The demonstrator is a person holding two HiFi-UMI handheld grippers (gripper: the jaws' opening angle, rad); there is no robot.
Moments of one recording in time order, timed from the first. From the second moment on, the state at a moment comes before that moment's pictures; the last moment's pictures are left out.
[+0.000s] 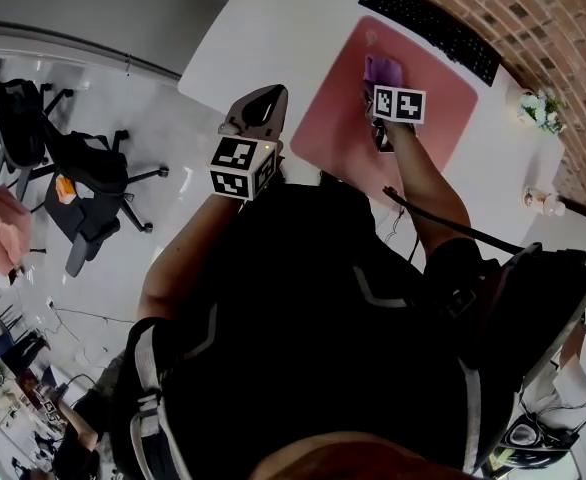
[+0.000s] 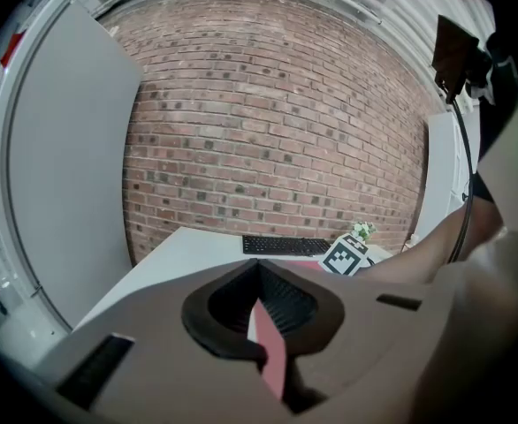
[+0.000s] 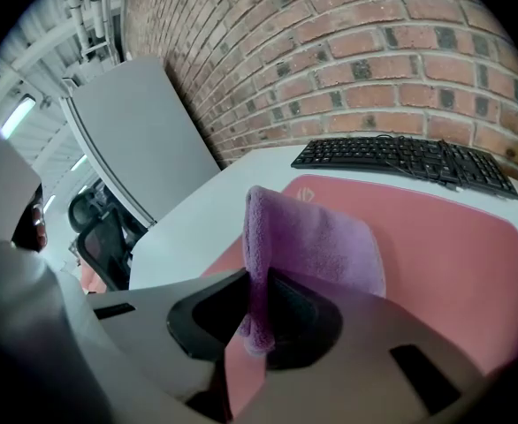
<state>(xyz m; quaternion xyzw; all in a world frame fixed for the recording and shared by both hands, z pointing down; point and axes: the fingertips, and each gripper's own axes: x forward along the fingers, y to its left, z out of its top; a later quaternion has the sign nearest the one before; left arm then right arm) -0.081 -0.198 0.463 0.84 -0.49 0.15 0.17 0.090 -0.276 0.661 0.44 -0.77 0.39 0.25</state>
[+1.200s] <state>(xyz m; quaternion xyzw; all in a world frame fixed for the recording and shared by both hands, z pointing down) -0.106 -0.194 0.451 0.84 -0.48 0.16 0.16 -0.014 -0.305 0.616 0.37 -0.82 0.39 0.19</state>
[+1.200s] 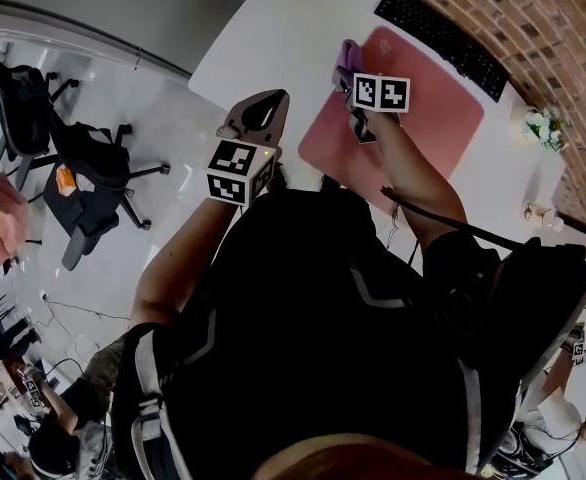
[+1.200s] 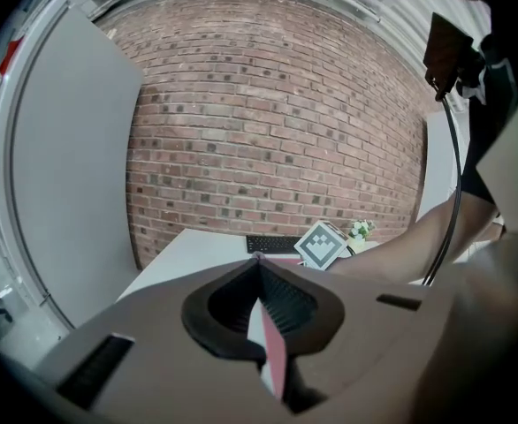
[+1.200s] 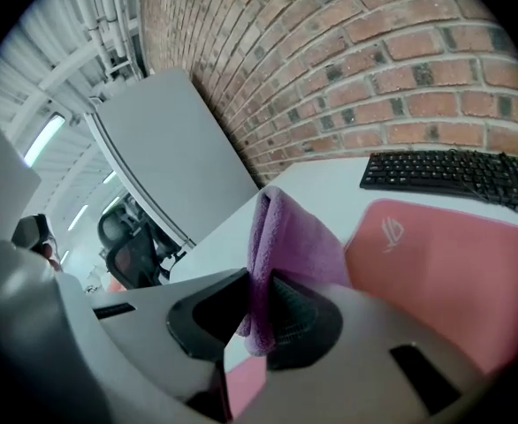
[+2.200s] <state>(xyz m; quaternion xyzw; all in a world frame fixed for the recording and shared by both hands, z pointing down) 0.058 -0.223 0.435 0.93 -0.30 0.14 0.14 0.334 -0.266 0.560 0.64 -0.67 0.36 0.07</state>
